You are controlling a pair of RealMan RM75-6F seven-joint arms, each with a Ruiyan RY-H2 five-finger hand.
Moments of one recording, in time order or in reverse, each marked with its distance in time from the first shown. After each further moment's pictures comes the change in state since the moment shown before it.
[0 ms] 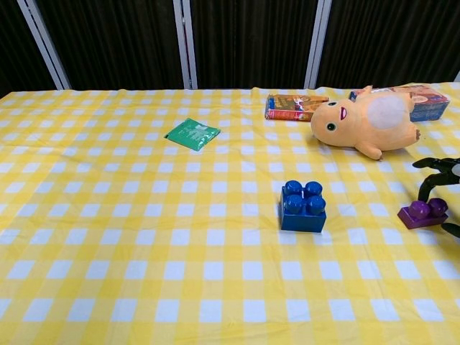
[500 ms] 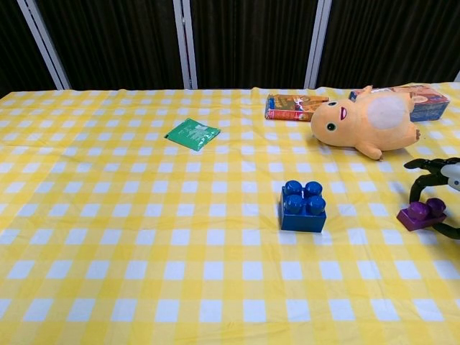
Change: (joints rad) left arm 0.000 0.001 -0.001 -0.001 -0.003 0.000 0.000; right arm 0.023 -0.027 0.006 0.020 0.019 -0.018 -0.023
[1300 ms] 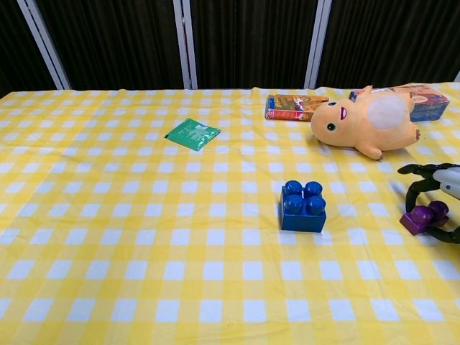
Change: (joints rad) left arm 0.000 -0.007 0.002 0.001 -0.001 0.000 0.017; right arm 0.017 -0.025 -0.009 0.045 -0.004 -0.024 0.042
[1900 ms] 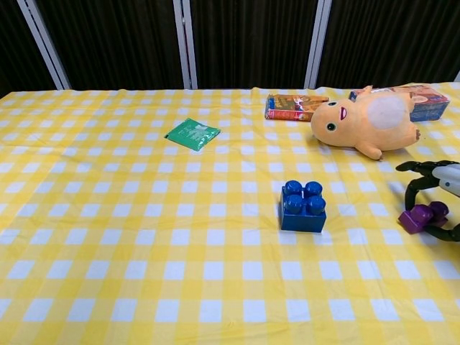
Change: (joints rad) left arm 0.002 0.001 0.002 -0.001 0.006 0.005 -0.004; right arm 0.005 0.012 -0.002 -0.019 -0.013 0.008 0.014
